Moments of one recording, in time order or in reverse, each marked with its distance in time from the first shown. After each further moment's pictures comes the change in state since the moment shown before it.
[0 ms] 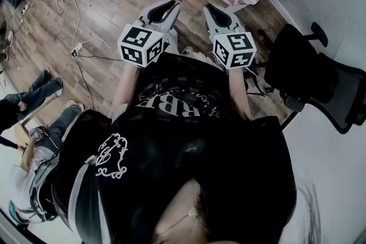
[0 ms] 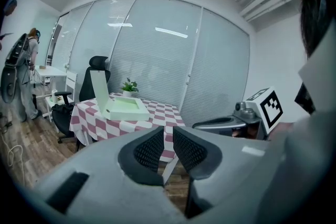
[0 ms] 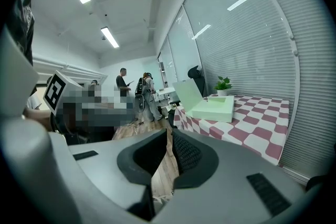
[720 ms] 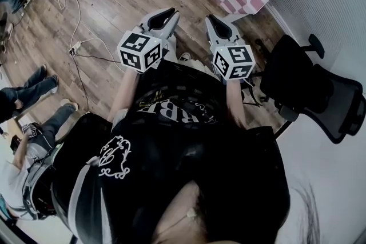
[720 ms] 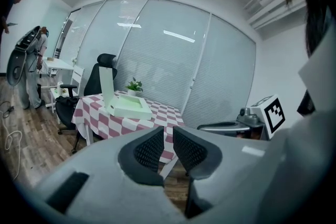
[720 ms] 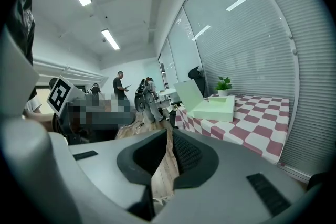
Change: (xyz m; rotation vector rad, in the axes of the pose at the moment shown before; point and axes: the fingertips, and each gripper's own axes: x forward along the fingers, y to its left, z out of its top) left arm -0.010 0.008 -0.007 -0.093 -0.028 0.025; right arm -0.006 0.006 -0.003 0.019 -0.010 0.011
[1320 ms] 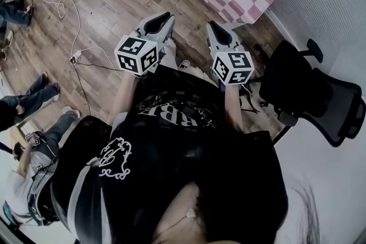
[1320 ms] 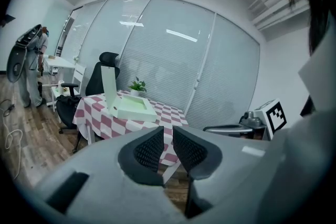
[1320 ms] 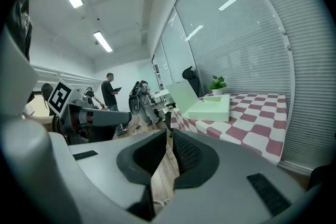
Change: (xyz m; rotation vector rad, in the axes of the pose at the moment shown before) left arm 0.021 0.031 0.017 -0.018 0.008 0.008; right arm 0.019 -0.027 0.009 0.053 -0.010 -0.051
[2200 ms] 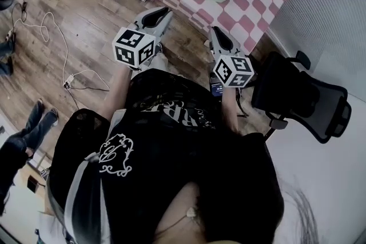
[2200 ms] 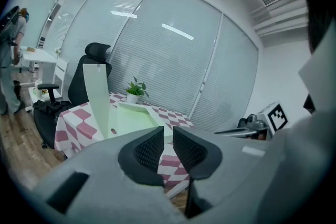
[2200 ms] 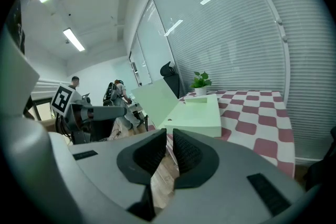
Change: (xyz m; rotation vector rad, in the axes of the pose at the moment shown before) left arm 0.132 0.145 0.102 0.024 0.040 -0.159; right arm 0.143 -0.082 0.073 0.119 0.032 -0.200
